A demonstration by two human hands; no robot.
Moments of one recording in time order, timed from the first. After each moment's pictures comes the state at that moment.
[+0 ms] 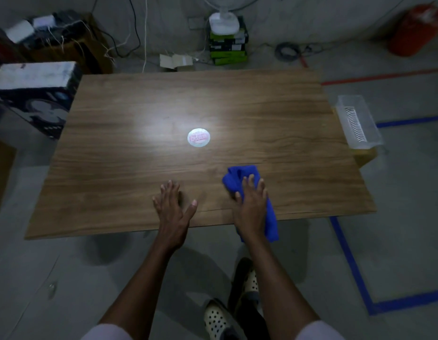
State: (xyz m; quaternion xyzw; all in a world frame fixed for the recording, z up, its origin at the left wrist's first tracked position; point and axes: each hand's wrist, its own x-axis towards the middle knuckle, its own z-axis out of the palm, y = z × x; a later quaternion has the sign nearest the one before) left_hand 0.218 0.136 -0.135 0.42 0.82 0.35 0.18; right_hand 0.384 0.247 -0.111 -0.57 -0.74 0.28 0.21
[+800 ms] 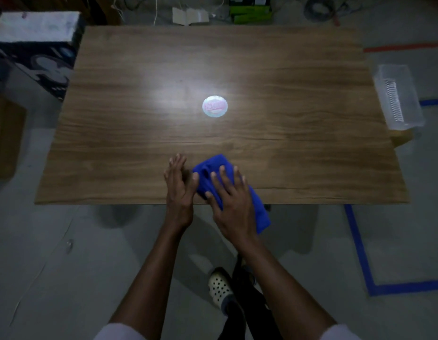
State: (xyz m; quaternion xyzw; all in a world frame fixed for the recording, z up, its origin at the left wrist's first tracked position) left_hand 0.218 0.130 -0.134 0.35 0.77 0.48 0.22; right_hand 0.355 0.189 -0.142 -0.39 -0.88 0.20 0.19
